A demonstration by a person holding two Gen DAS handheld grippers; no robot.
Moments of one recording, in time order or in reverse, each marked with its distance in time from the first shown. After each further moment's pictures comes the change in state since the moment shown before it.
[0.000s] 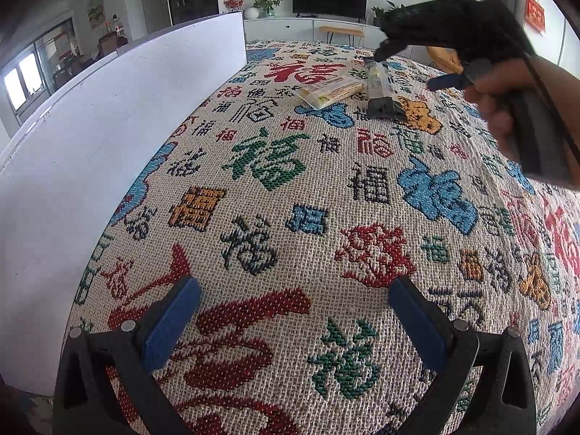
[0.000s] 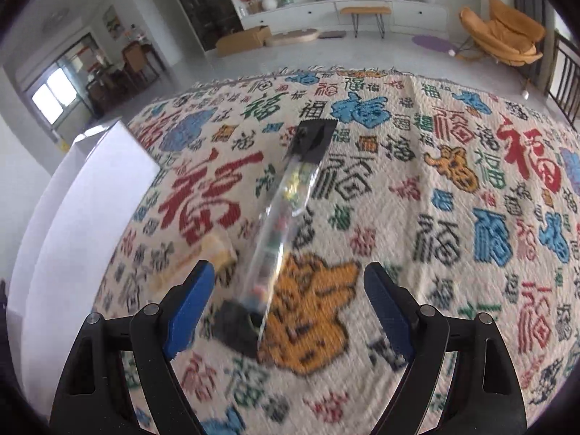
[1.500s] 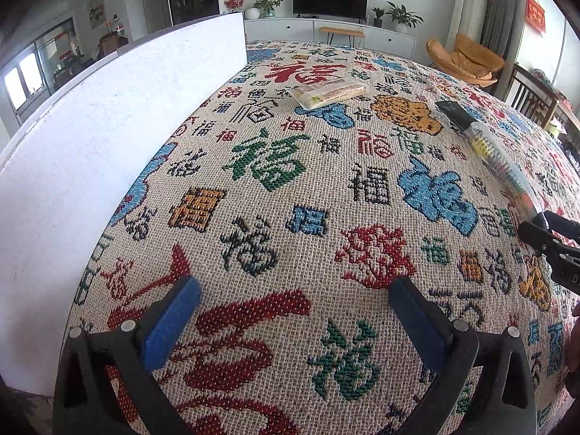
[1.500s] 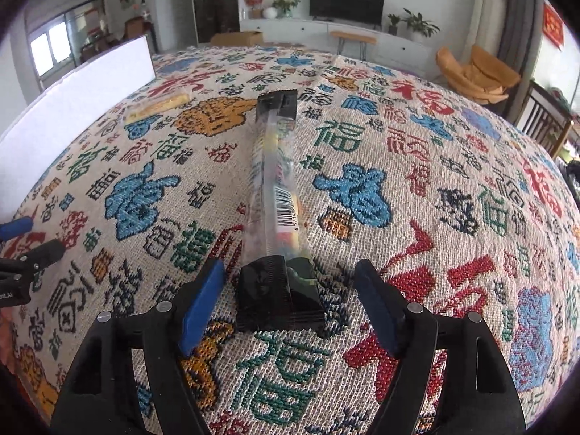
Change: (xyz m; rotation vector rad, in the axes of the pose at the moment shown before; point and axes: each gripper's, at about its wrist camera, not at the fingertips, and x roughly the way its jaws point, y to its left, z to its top) left arm 0.001 0.000 0.000 -0.001 -0.002 -0.001; right arm -0.102 -0.060 -0.193 -0.210 -0.078 -0.205
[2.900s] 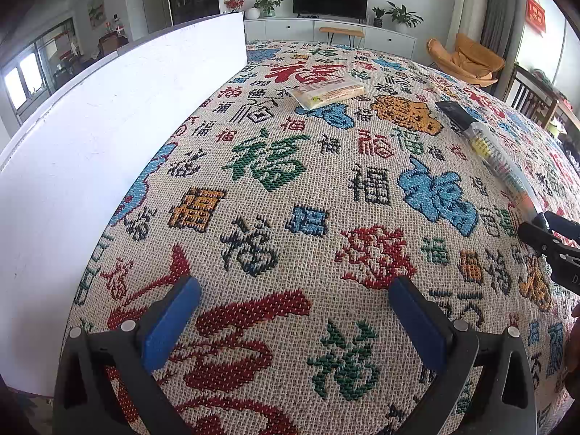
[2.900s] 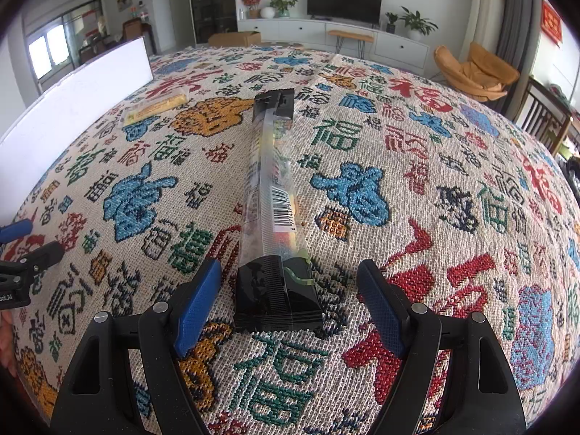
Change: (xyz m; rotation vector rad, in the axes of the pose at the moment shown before) left arm 0.000 0.000 0.000 0.001 0.000 -0.001; right arm -0.002 -0.003 0.000 0.006 -0.001 0.001
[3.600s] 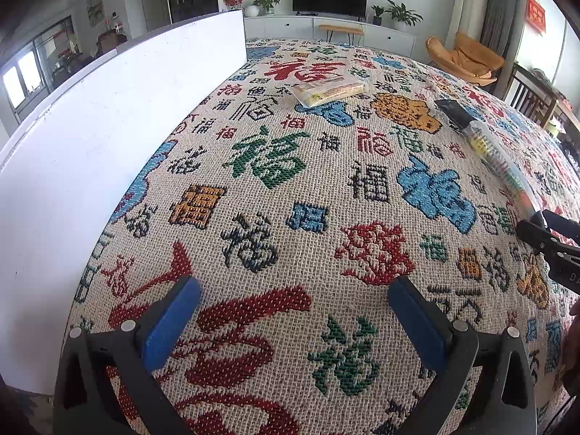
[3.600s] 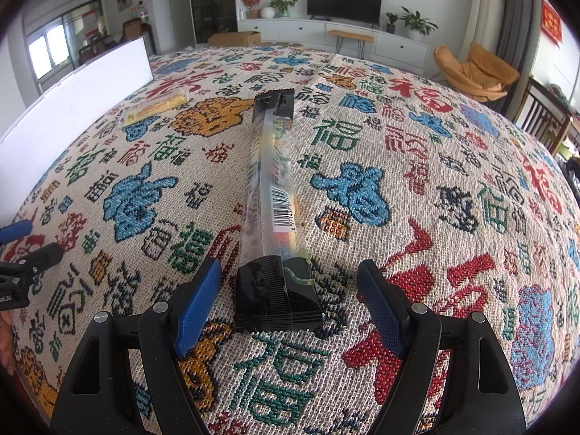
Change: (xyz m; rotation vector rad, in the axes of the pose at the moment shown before) left arm -0.001 0.002 0.002 -0.003 0.019 -0.017; right arm 0.000 0.000 0.000 0.001 -0.001 0.000
